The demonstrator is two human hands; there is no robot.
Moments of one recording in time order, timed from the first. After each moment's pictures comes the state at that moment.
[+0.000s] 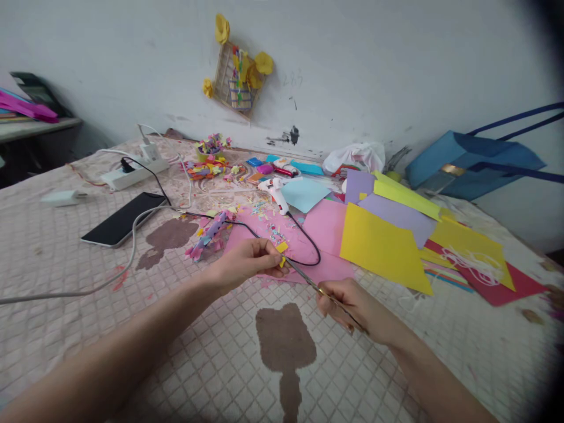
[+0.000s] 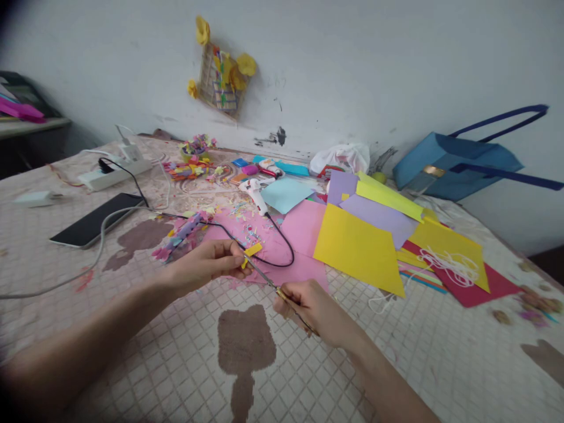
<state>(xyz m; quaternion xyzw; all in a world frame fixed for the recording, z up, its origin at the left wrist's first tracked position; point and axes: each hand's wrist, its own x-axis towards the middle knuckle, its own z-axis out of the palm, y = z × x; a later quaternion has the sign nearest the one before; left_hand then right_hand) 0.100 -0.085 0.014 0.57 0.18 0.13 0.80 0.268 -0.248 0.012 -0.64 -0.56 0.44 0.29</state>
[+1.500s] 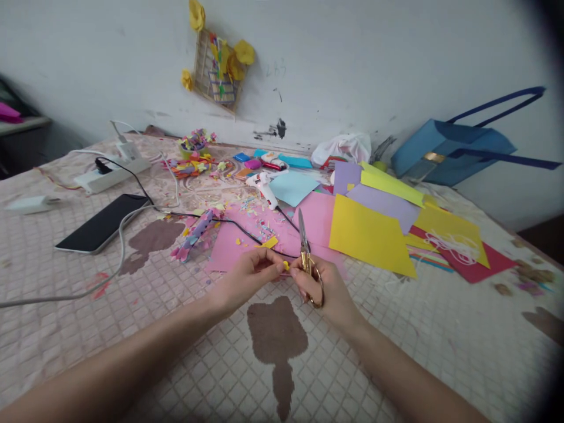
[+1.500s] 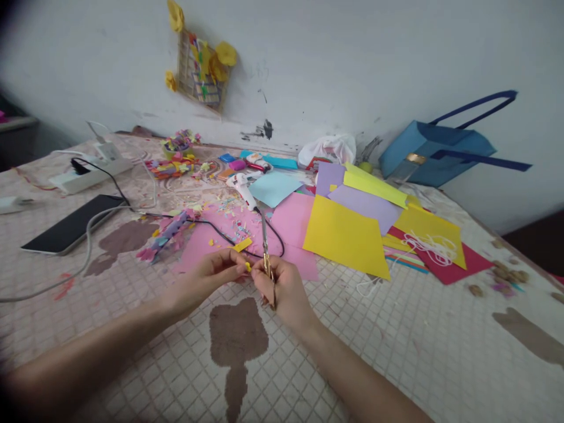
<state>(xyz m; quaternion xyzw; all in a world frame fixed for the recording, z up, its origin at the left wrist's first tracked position) 0.108 -0.115 -0.003 0.65 0.20 0.17 0.72 0.227 -0.222 0.009 -0.67 -0.39 0.37 0.51</state>
